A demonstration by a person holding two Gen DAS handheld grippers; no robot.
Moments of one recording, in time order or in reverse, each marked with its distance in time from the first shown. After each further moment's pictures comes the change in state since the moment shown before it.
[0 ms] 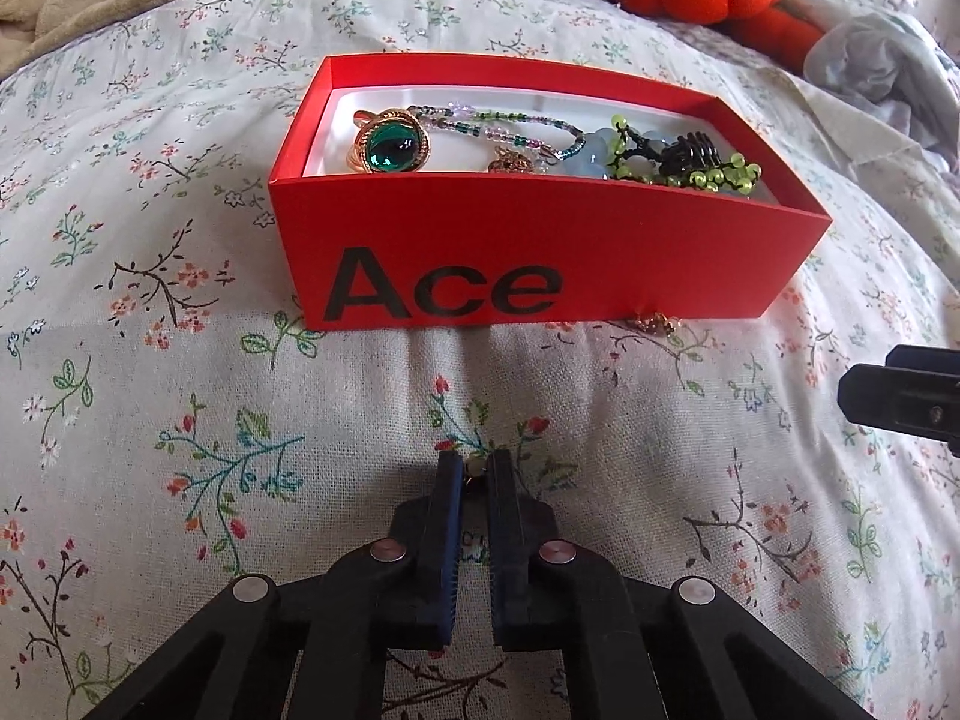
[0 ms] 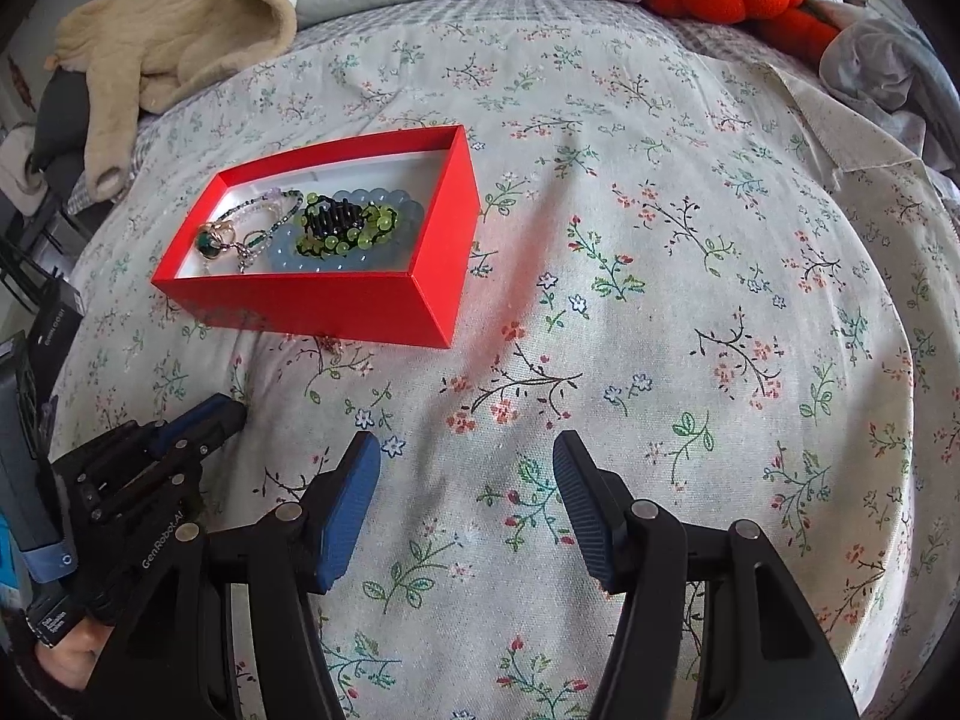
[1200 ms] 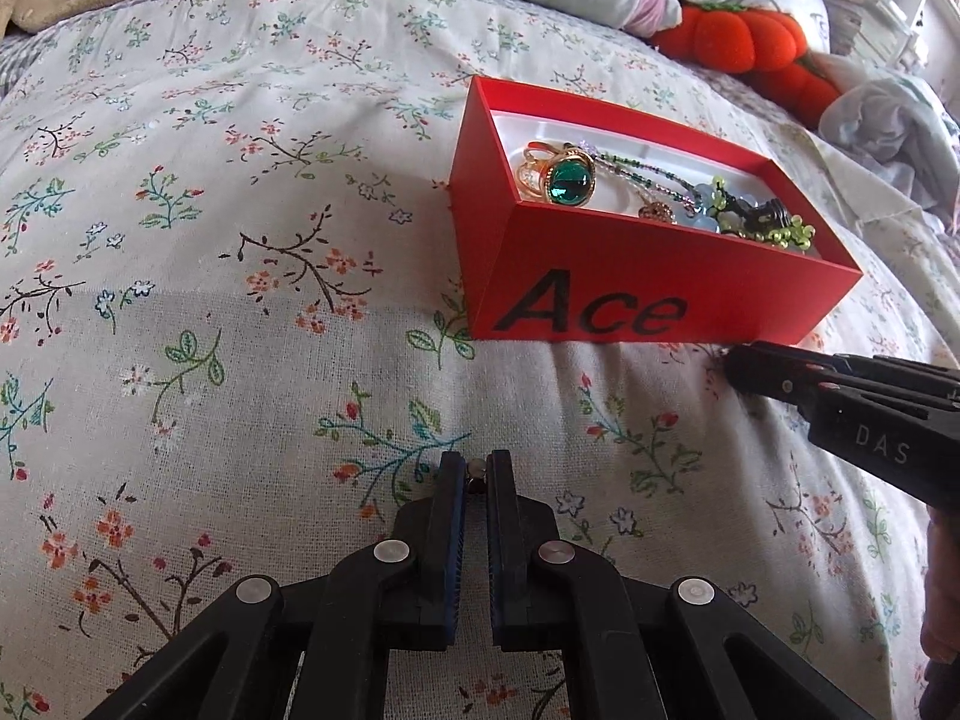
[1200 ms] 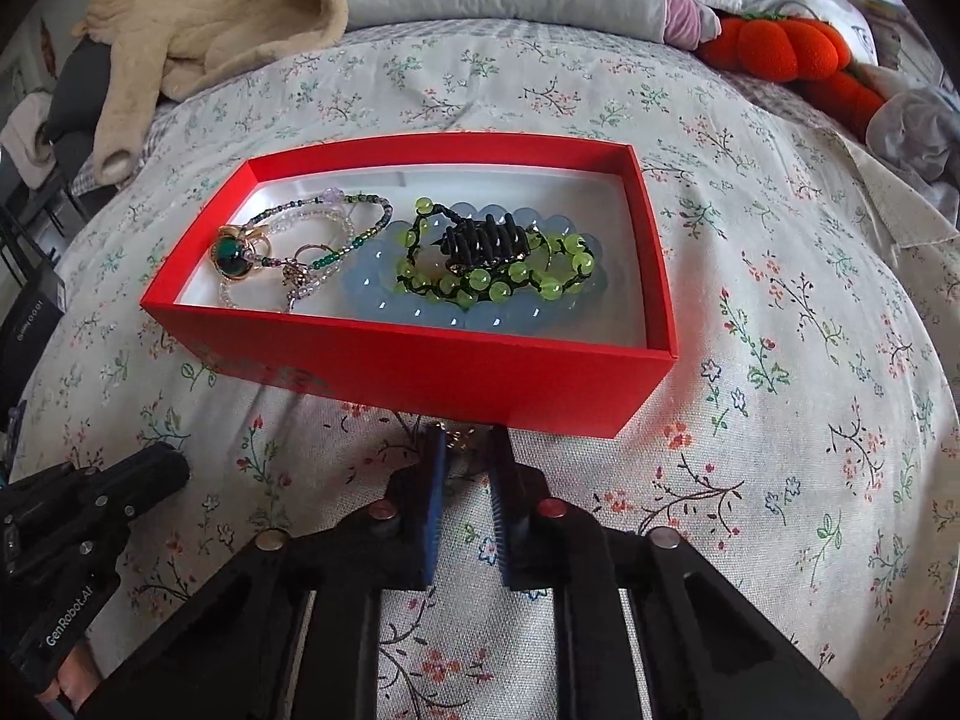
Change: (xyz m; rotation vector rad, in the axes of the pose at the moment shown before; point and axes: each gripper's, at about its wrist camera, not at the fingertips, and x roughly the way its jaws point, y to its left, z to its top) left arm -0.014 0.055 -0.005 -0.089 -0.038 -0.047; right arm 0.056 0.062 0.024 -0.098 -0.095 -0.028
